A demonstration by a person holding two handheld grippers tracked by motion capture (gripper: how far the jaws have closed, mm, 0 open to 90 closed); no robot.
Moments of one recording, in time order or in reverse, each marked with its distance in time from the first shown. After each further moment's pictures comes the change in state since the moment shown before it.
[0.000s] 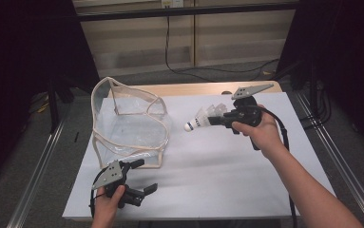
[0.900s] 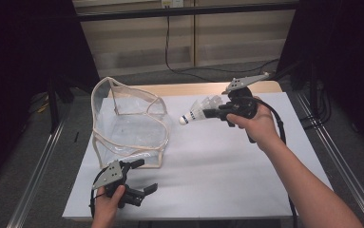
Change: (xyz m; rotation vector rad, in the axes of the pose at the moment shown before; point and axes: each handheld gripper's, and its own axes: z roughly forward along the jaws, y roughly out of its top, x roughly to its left) left arm 0.000 0.000 0.000 -0.002 -0.002 0.000; right arm 0.005 0.026 0.003 -0.003 -0.006 -0.026
